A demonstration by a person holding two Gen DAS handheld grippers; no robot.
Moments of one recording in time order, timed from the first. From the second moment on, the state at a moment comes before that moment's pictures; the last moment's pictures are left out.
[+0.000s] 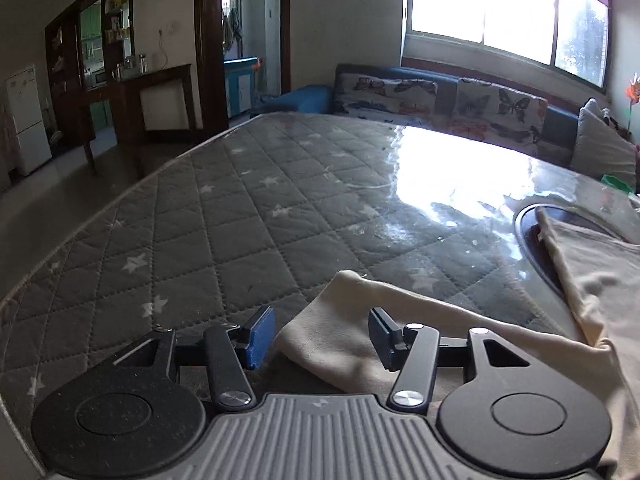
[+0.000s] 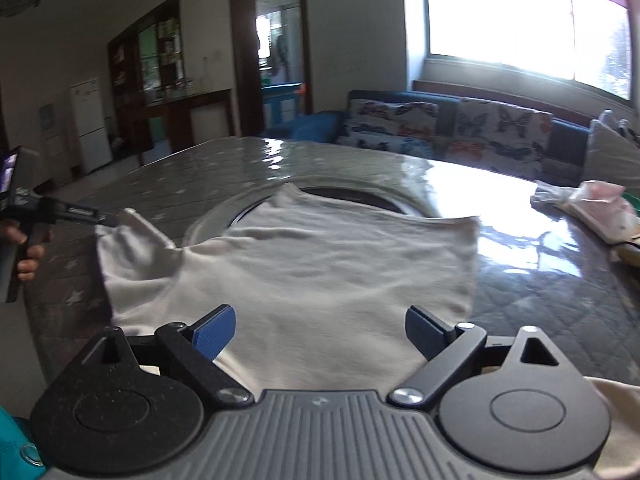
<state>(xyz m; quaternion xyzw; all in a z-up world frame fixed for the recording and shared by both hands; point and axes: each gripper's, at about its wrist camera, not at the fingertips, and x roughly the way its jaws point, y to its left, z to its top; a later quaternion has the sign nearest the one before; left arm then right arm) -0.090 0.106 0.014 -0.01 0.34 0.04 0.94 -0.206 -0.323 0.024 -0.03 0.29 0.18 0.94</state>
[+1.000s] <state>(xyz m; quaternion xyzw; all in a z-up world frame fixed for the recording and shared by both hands) -0.061 0.099 0.020 0.02 0.31 0.05 0.95 -0.207 -0.249 -0.003 -0.10 0.32 0.29 0.90</state>
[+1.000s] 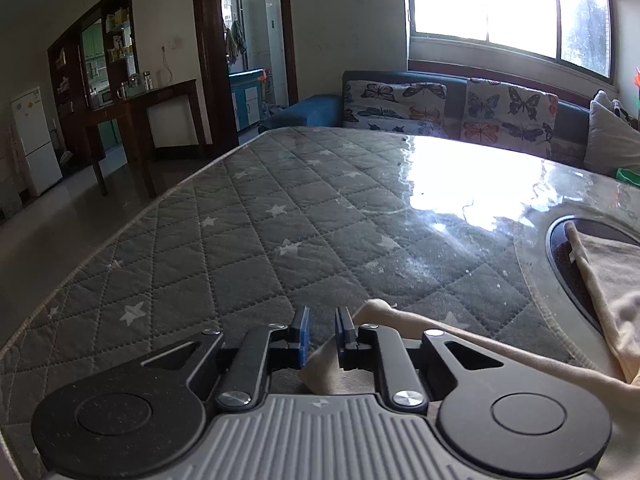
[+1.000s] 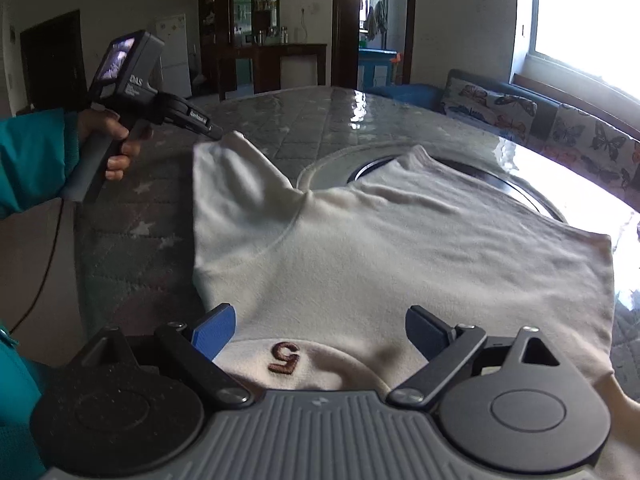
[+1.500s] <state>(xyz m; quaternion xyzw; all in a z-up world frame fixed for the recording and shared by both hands) -0.100 0.015 0.061 0.00 0.29 -0.13 0.95 -0.248 -0.359 0.026 0.06 0.29 0.14 0.94</state>
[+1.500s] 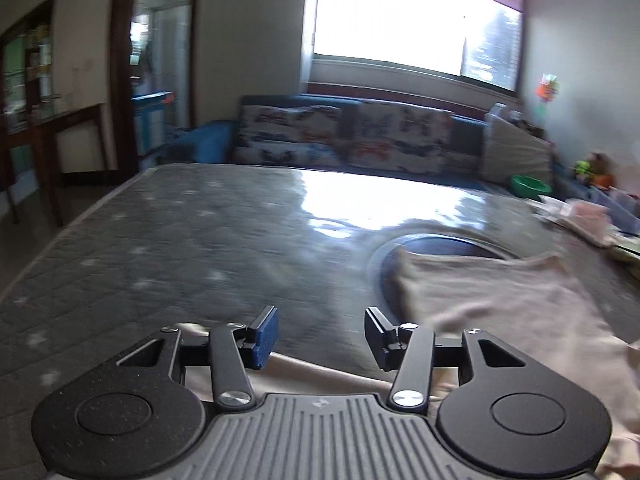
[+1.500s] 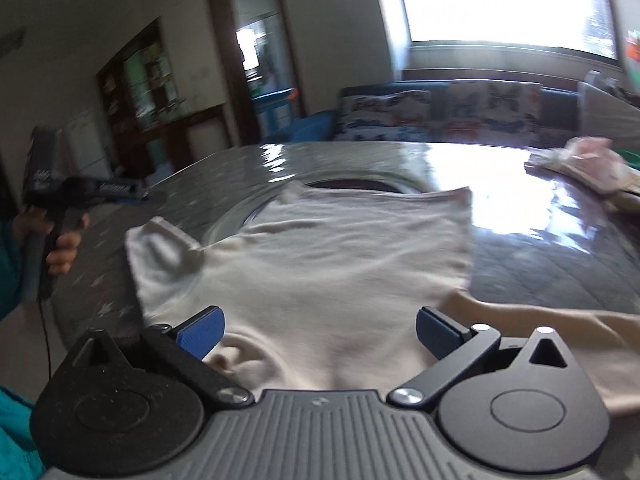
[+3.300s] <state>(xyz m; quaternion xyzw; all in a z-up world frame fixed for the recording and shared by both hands) -0.210 -0.211 0.013 0.13 0.32 -0.52 0.78 -0.267 -0.519 0.076 0.22 0.18 -0.15 0.95</state>
